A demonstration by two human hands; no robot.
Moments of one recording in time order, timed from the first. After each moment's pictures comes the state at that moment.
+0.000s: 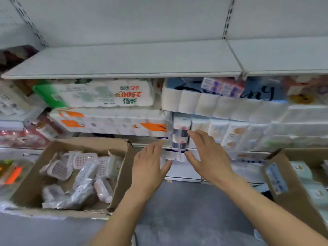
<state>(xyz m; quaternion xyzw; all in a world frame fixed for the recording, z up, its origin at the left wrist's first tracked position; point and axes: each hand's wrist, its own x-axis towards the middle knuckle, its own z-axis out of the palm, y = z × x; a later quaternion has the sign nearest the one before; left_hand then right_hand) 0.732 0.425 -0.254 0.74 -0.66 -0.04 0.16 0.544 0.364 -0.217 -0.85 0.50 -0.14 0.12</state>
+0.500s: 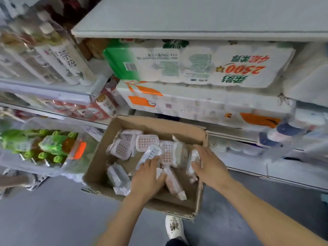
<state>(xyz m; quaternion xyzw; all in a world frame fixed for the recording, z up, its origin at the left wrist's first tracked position) 1.070 0.498 -0.358 0.83 -0.50 -0.25 0.01 0.885 0.377 -0.352 -0.82 0.47 0.02 0.32</state>
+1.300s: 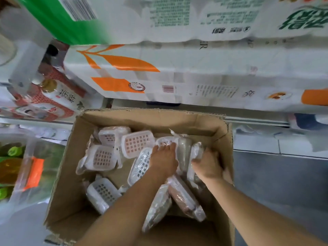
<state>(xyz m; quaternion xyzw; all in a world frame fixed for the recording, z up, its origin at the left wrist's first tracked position) 1.123 0.362 -0.536 0.70 -0.63 -0.29 -0.17 0.982 0.338 -0.526 -0.54 0.74 0.06 0.40</state>
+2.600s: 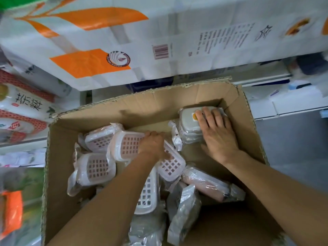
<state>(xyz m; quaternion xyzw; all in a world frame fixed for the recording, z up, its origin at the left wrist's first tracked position) 1.192 0.350 -0.591 0.65 -0.68 -0.28 -0.21 0.978 0.343 -0.586 -0.81 0.58 0.11 0.03</state>
